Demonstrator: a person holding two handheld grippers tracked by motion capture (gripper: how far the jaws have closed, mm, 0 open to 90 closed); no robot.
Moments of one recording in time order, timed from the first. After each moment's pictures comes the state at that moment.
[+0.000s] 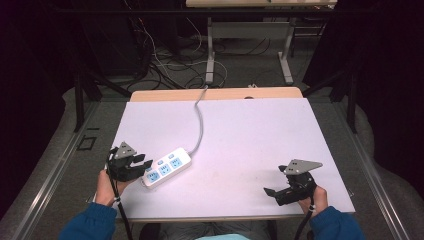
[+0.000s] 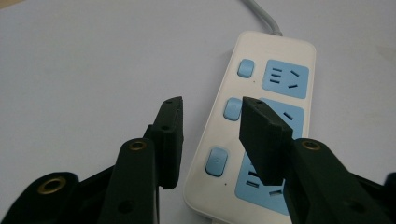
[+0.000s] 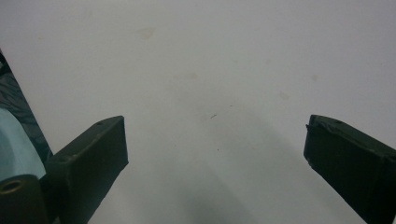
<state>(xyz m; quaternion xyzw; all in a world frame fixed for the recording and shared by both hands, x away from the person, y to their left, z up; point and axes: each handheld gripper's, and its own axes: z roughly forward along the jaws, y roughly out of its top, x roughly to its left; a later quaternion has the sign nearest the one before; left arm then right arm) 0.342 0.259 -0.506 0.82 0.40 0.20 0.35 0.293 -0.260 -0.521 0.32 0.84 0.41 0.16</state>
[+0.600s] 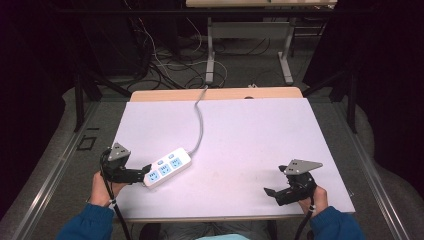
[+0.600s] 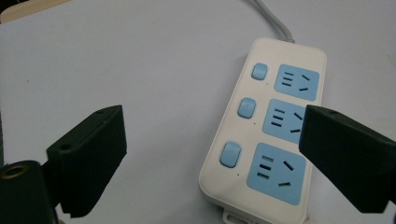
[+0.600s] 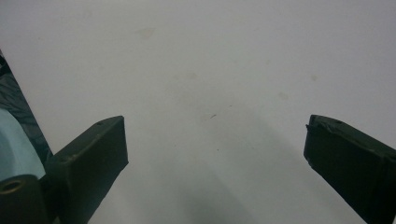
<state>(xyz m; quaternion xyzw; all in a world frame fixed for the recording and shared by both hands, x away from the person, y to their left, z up) 0.332 0.269 -0.501 0.81 0.42 0.22 0.36 0.293 -0.260 -0.520 0.32 0.84 0.41 0.16</state>
